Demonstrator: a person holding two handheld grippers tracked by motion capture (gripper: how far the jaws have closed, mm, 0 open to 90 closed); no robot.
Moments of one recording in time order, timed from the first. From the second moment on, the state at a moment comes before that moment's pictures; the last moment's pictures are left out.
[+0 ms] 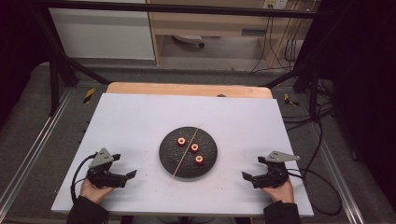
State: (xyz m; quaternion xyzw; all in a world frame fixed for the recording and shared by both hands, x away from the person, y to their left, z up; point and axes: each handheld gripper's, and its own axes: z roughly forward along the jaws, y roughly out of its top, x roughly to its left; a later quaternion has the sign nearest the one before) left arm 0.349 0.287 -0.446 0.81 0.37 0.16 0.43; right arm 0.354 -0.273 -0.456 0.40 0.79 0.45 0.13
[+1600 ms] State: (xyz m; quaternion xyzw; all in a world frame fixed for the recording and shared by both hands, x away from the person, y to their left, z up) left arm 0.352 0.204 -0.419 0.83 0.36 0.16 0.40; right arm 0.353 -0.271 -0.454 0.40 0.79 0.44 0.13
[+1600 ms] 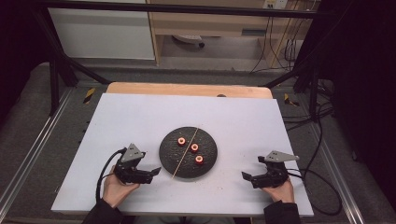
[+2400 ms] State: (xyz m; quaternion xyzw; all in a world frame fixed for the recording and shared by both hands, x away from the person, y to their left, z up) left arm 0.368 0.142 -0.413 0.83 0.36 0.14 0.39; right arm 0.354 -0.271 -0.453 0.40 0.79 0.44 0.13
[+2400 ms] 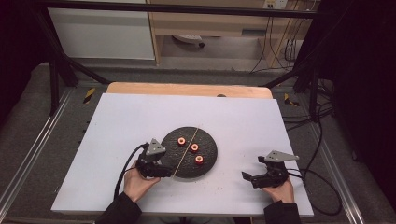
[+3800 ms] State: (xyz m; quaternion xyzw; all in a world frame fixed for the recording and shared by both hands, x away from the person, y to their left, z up) left arm 0.371 0.097 -0.428 0.83 0.42 0.14 0.32; right arm 0.354 -0.271 -0.454 0.40 0.79 0.44 0.13
